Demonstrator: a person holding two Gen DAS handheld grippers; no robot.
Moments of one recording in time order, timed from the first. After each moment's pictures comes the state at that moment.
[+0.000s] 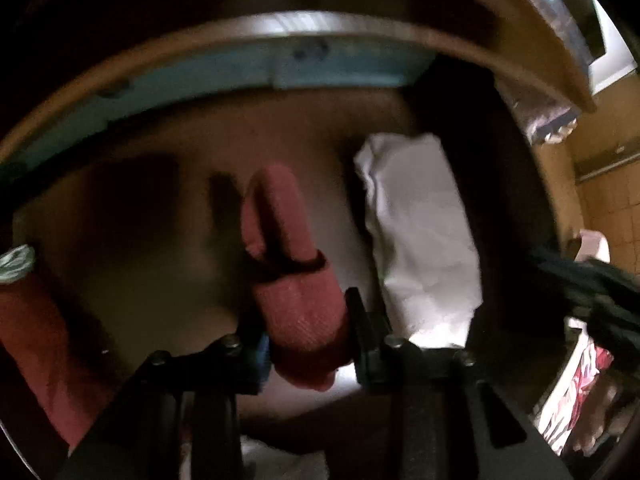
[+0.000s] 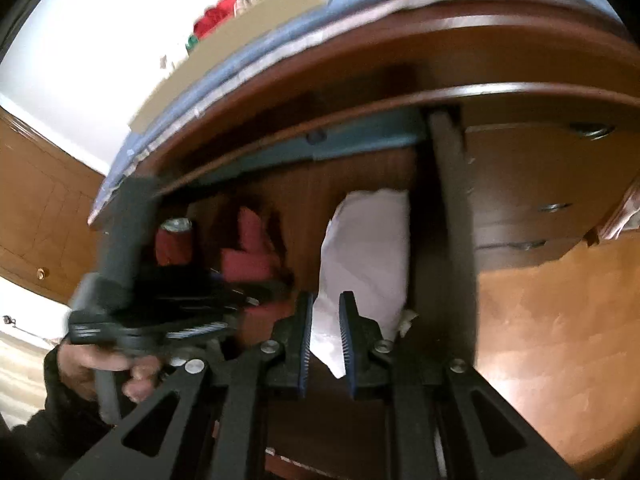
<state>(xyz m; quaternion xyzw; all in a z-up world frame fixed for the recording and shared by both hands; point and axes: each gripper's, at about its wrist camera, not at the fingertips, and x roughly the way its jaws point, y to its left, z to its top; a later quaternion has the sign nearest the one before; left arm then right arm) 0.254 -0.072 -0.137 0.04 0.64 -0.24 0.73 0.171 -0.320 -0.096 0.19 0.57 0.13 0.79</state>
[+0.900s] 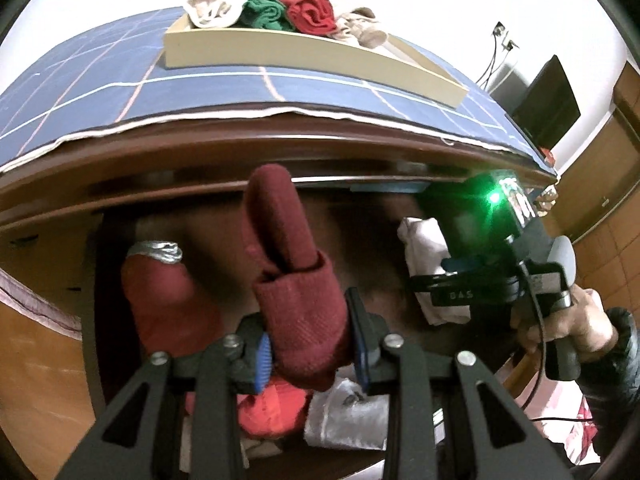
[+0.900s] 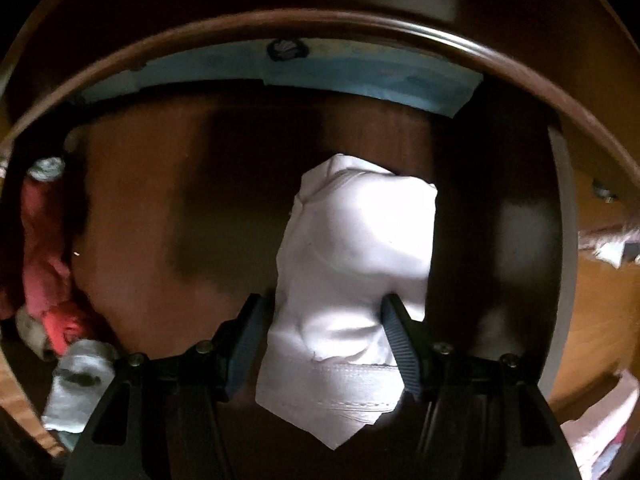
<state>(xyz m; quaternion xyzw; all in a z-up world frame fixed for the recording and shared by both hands) 0.219 0.051 -0.061 -0.03 0.50 -0.23 0.83 0.233 -0.244 -0.160 -0.03 0.69 0.01 0.73</state>
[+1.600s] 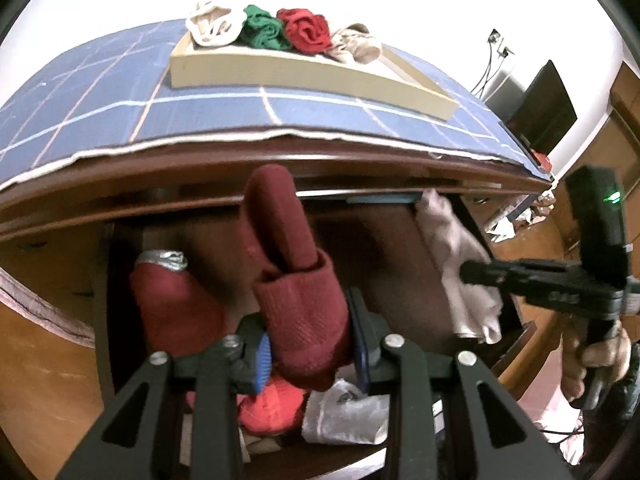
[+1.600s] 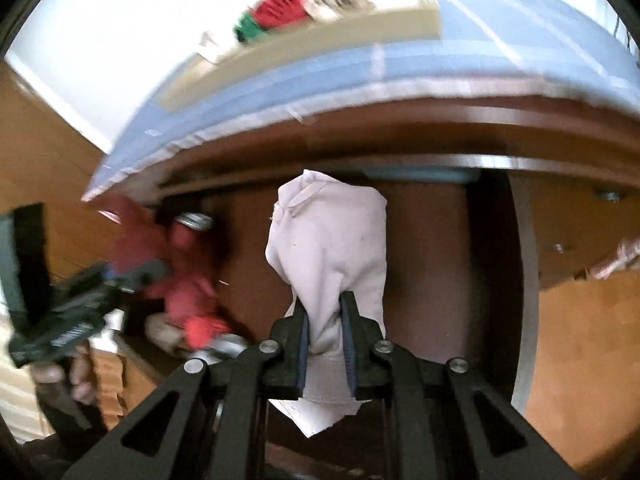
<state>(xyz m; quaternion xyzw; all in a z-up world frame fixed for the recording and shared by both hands) 0.208 0.055 -0.046 -0.03 0.48 -0.24 0.84 0.171 -0.256 -0.042 0.12 0.54 0.14 0.82</state>
